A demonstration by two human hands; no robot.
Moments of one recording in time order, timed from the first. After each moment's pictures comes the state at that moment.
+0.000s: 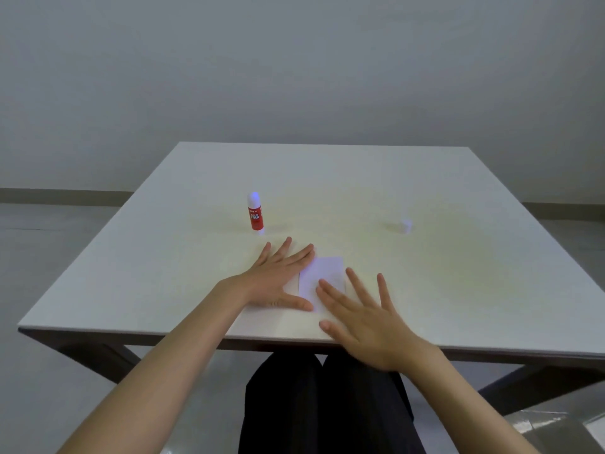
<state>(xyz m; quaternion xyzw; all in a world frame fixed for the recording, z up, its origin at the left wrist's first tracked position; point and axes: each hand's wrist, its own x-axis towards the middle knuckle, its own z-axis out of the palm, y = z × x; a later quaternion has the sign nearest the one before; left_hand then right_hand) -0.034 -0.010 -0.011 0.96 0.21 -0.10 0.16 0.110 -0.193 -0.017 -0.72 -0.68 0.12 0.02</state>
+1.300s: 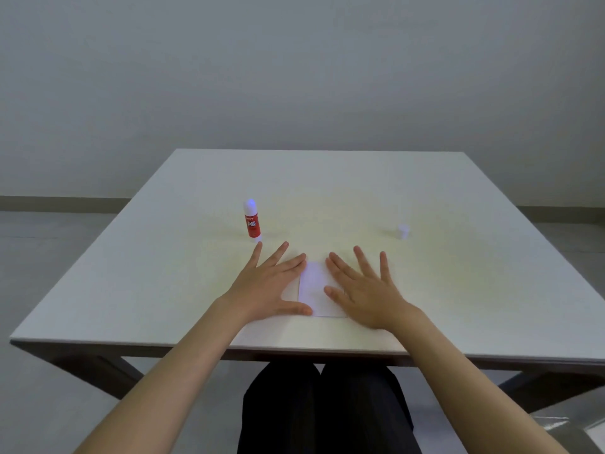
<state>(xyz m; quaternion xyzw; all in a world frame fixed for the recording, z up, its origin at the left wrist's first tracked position) -0.038 -0.020 -0.008 0.97 0.25 -0.05 0.01 0.139 -0.148 -0.006 -0.77 -0.63 0.09 -0.03</state>
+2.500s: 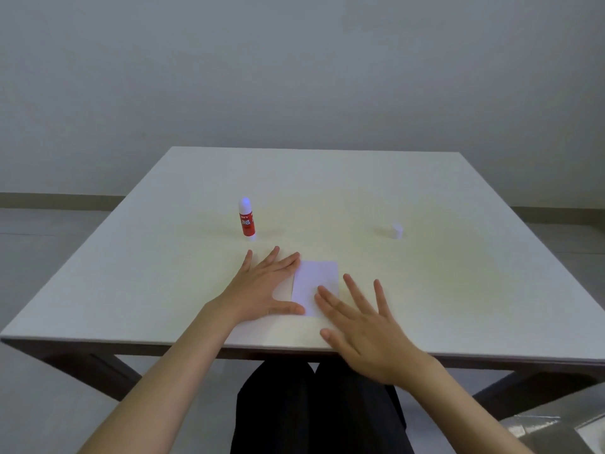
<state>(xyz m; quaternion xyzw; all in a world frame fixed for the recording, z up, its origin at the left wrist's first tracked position) -0.041 -0.024 -0.010 0.95 0.27 -0.04 0.15 0.115 -0.204 -0.015 -0.71 -0.70 0.07 0.03</state>
